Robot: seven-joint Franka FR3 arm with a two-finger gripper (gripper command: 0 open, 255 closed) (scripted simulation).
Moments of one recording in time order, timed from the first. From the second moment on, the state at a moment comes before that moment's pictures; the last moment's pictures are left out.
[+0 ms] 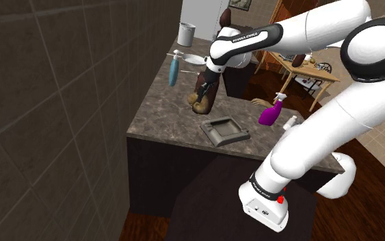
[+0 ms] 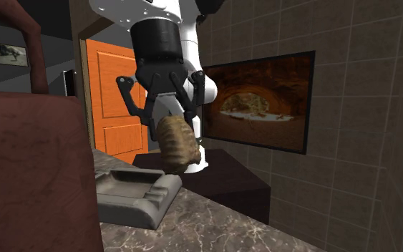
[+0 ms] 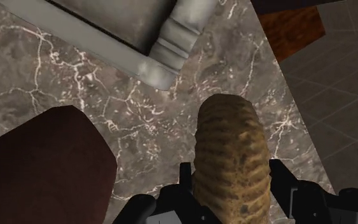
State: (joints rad) arm -0.04 -0.24 -0.23 -2.41 0.12 2.21 -0.49
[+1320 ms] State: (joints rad) arm -0.25 -0.51 -0.44 -2.66 -0.07 2.17 -0.75
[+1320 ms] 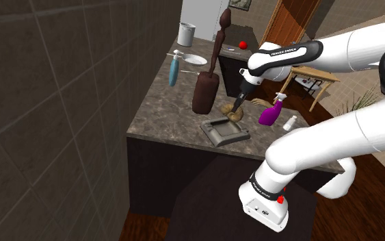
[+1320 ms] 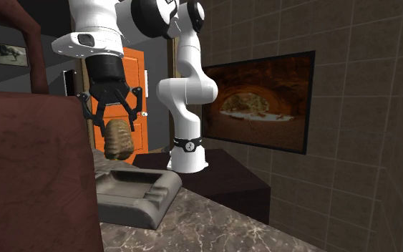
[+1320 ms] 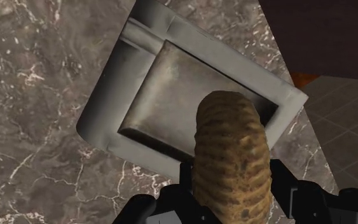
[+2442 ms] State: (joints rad) arm -0.22 -0.39 -0.49 -2.74 -0.04 2.36 -0.80
